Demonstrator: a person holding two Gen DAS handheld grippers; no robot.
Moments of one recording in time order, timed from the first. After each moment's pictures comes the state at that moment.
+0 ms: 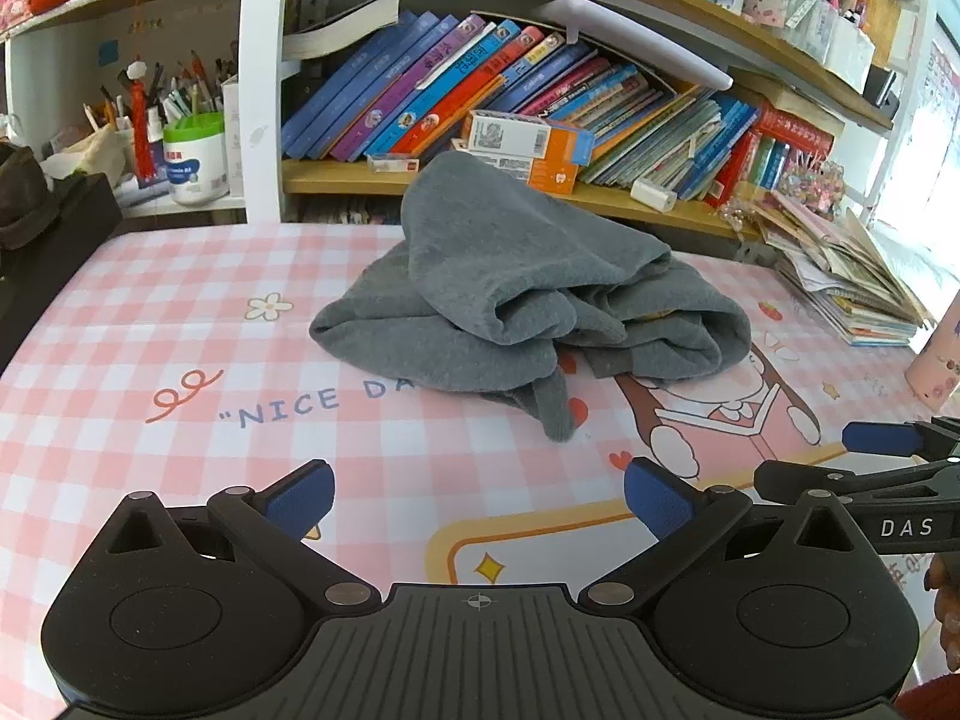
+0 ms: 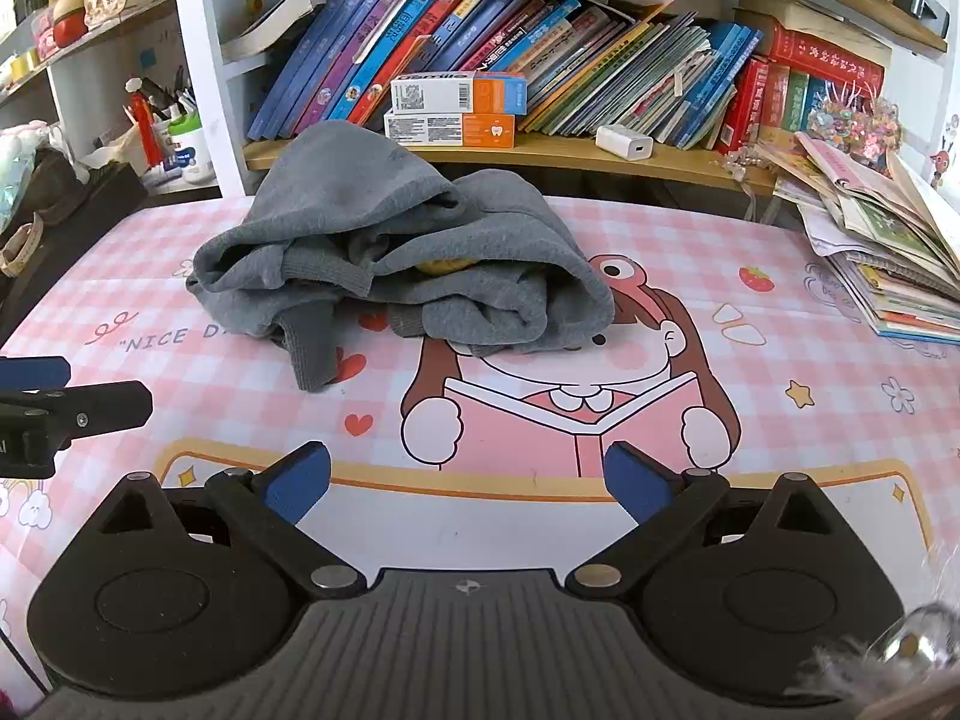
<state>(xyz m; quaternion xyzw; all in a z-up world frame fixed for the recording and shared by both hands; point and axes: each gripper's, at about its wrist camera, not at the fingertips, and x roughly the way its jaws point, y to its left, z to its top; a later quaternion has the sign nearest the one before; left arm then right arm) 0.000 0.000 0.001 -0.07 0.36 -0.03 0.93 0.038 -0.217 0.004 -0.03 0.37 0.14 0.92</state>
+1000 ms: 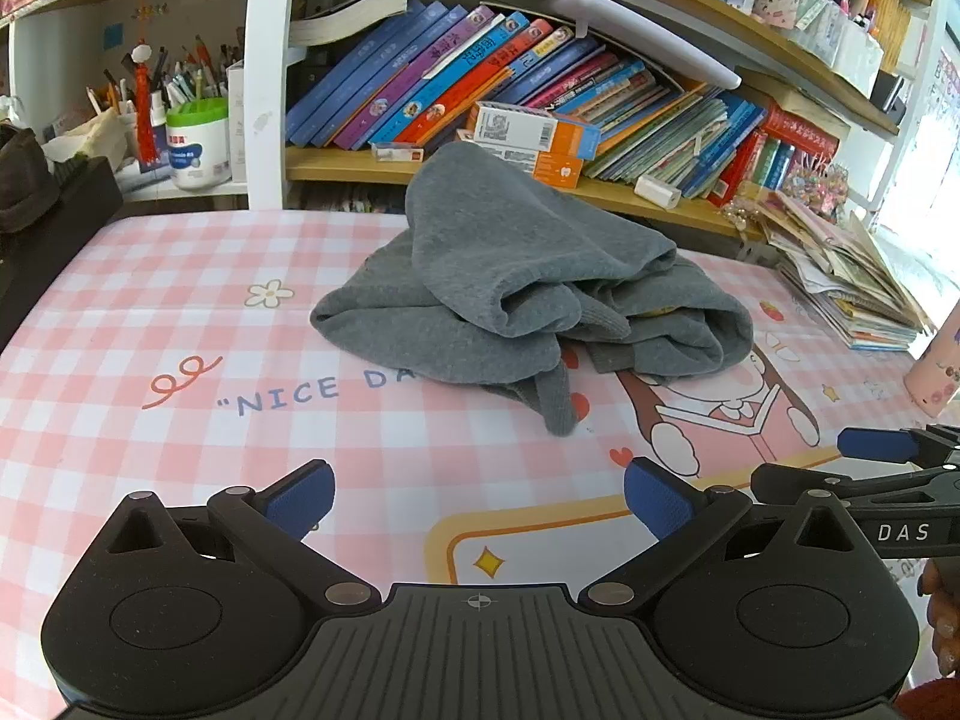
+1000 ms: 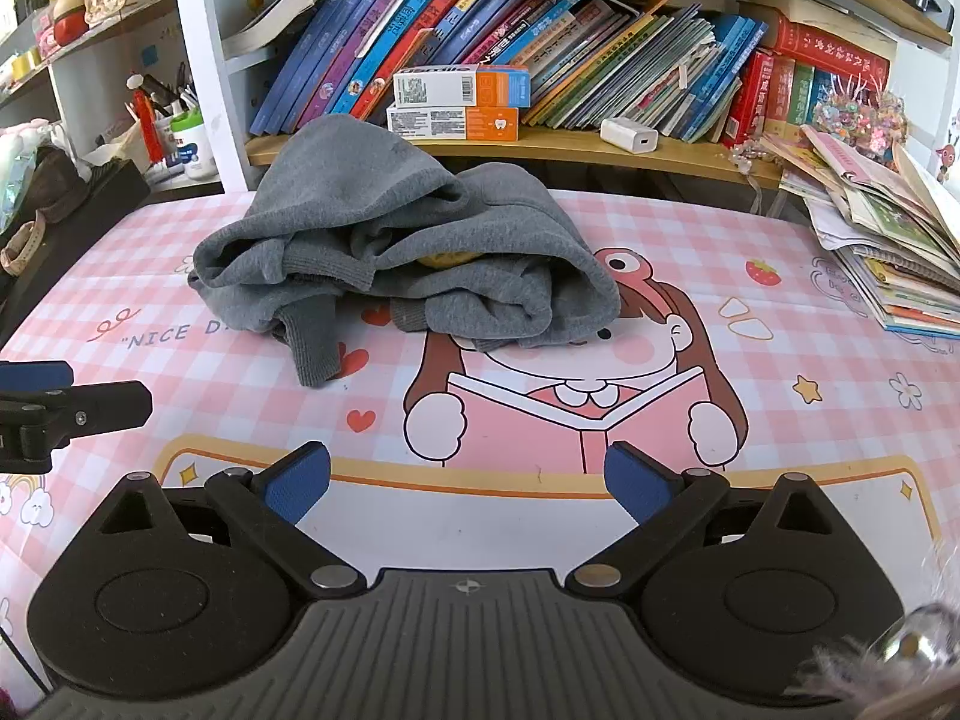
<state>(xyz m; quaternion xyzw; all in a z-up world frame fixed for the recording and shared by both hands) 0.001 0.003 -0.002 -0.08 0.37 -0.03 0.93 0.041 -0.218 0.001 -0.03 0.38 0.15 0.91</state>
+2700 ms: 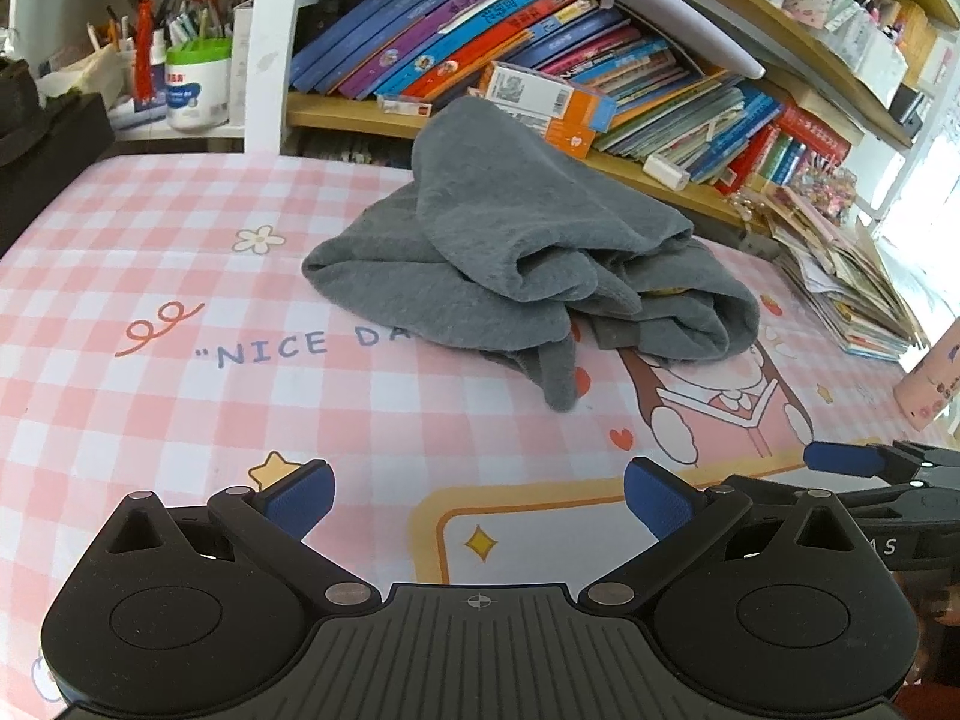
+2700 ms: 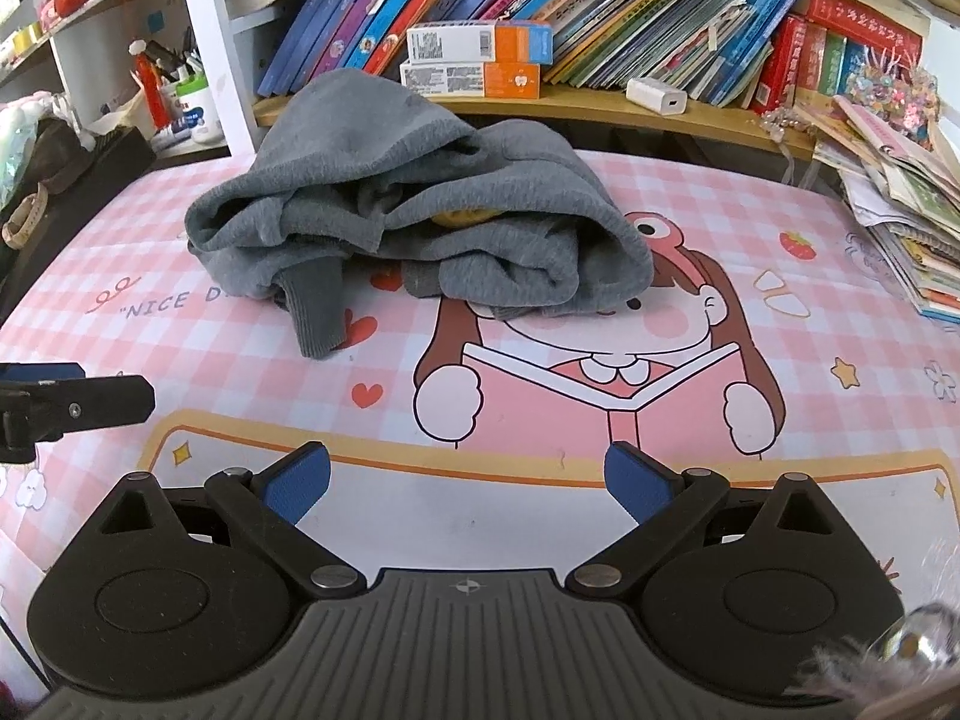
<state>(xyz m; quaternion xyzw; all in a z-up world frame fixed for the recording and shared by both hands) 0.012 0.013 -0.020 -0.12 0.40 -0.04 0.91 0.060 -0.211 -0.017 -0.04 0.41 0.17 0.89</state>
